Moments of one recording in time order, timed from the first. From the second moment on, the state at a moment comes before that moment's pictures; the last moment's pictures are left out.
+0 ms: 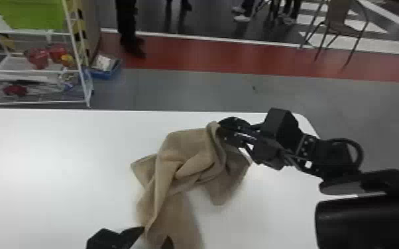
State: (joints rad) left arm 0.64 0.05 -0.34 -2.20 -0.12 0.55 -0.15; right arm 0.13 -0.16 -0.04 -2.16 0.64 0.25 1.01
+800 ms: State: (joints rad) left arm 0.72 0.07 -0.10 -2.47 -0.10 0.57 -0.28; right arm 0.13 -0.16 -0.13 -2.20 0.58 0.24 0.97
